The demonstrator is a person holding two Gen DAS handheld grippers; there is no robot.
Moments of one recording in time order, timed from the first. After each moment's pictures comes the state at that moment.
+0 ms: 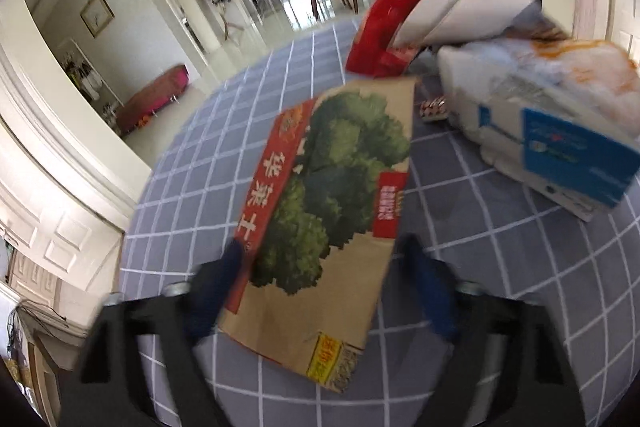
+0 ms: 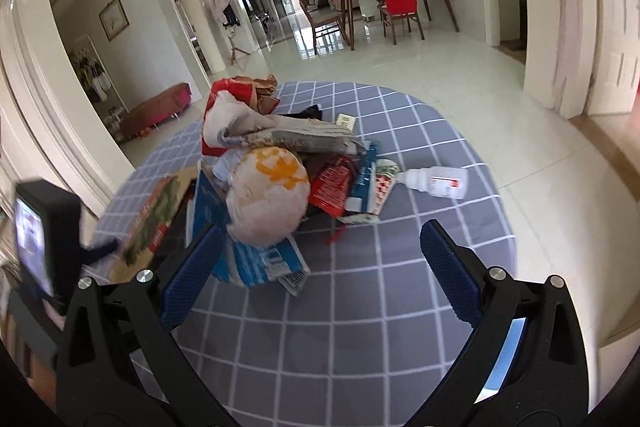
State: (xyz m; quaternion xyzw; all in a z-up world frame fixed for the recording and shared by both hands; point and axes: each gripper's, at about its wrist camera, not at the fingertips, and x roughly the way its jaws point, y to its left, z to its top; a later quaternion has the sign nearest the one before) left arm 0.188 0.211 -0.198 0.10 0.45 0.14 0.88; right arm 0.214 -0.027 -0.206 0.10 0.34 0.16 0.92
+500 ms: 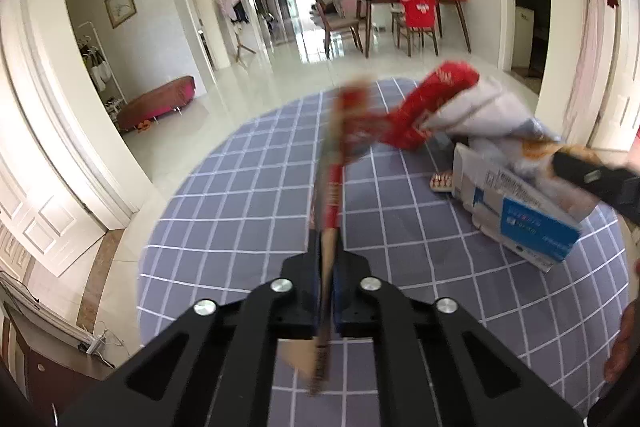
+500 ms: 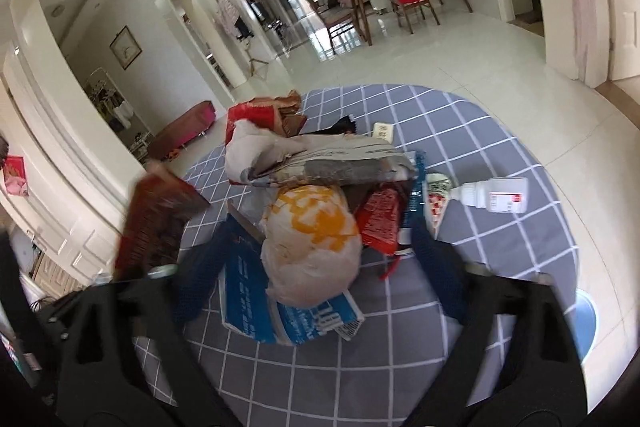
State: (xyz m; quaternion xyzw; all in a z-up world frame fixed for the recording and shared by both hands) left arm 0.159 0.227 -0.142 0.04 0.37 0.14 0.92; right arm 0.248 -0.011 -0.210 0.16 0.35 0.20 0.90
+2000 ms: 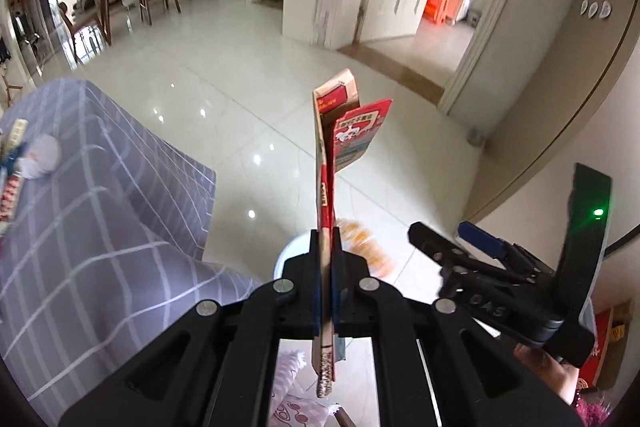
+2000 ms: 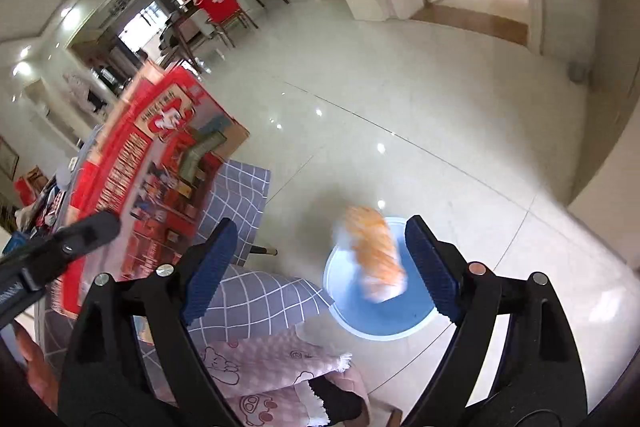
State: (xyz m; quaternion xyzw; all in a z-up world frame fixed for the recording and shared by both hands) left arm 0.196 -0.167 -0.234 0.09 0.47 -0.28 0.83; right arm 0.125 -0.367 -0.358 0.28 0.37 -0.08 0.88
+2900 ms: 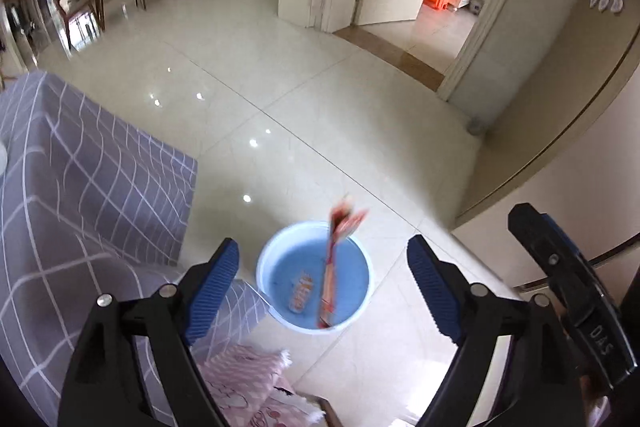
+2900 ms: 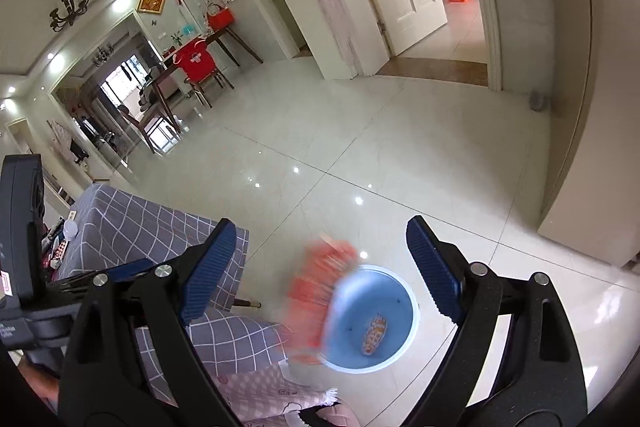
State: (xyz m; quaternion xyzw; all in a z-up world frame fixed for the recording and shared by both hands) left arm 0.201 -0.192 -0.260 0.09 0.50 -0.27 0.82; right arm 0.076 -0.394 -0.311 0.28 0.28 -0.16 0.90
